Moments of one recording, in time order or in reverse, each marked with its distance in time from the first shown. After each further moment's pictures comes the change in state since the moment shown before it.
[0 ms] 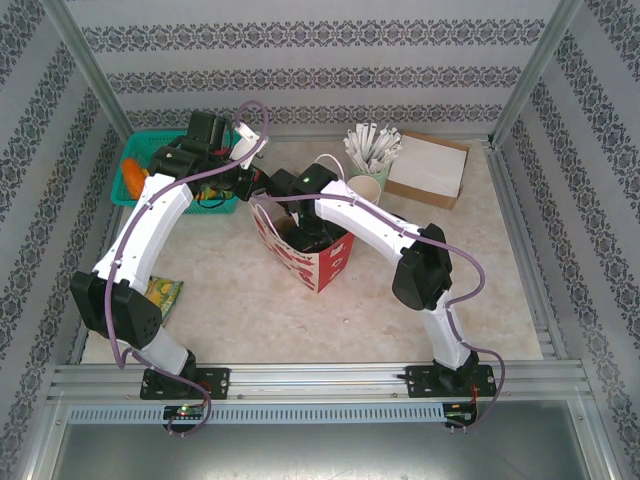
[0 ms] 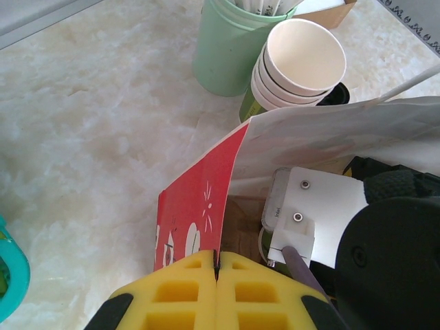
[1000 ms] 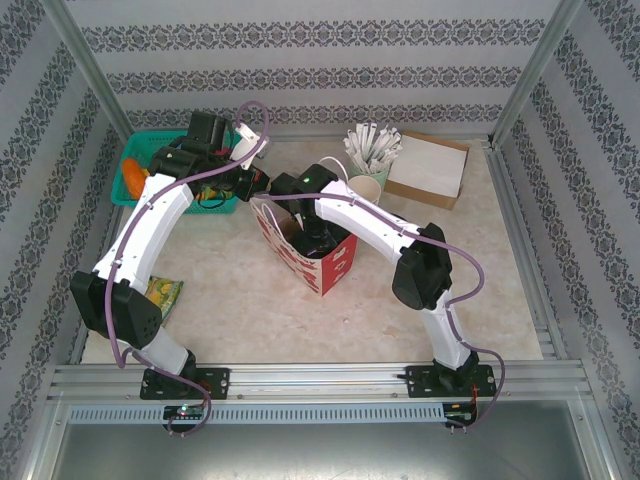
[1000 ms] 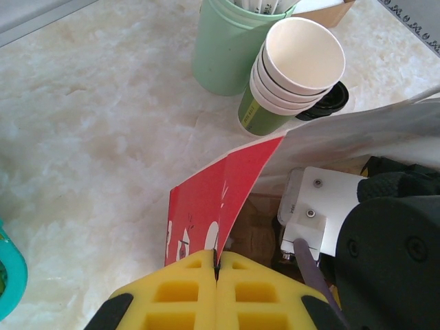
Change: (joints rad) left arm 0.000 0.000 -0.003 0.000 0.001 0.000; right arm -0.006 0.003 -0.005 -0.093 -0.006 0.020
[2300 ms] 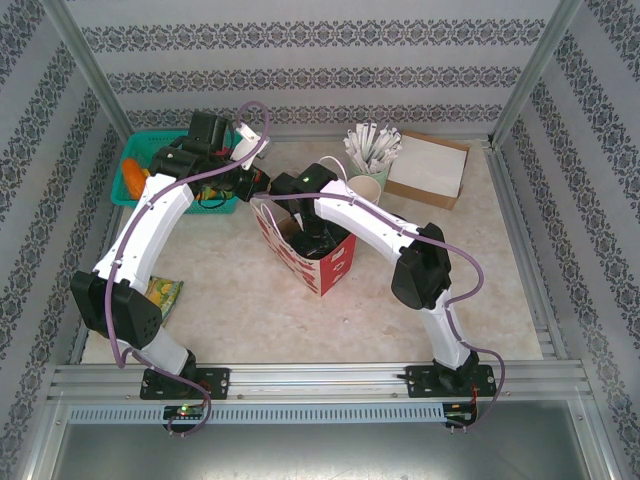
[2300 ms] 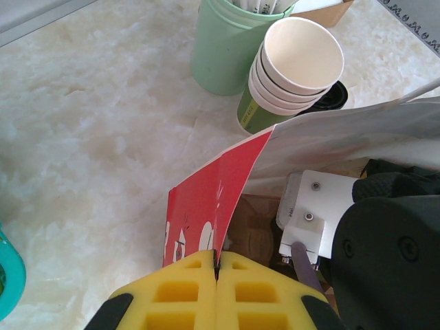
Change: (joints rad) left arm -0.005 0.001 0.000 0.000 -0.001 0.000; right arm 0.000 0.005 0.011 -0.010 -0.021 -0.009
